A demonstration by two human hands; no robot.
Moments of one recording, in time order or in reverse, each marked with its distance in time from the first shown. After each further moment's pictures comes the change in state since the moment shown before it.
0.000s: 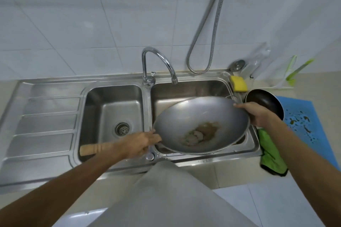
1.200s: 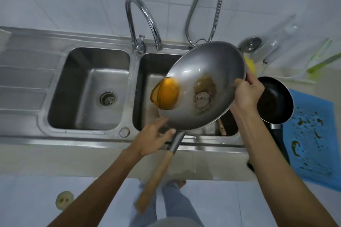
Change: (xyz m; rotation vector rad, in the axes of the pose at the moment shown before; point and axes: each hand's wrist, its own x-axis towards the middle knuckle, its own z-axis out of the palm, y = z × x) left_hand 0.108 0.120 0.091 -0.722 0.397 -0.593; right_hand 0.007 0.007 0.044 0.664 0.191 -0.575
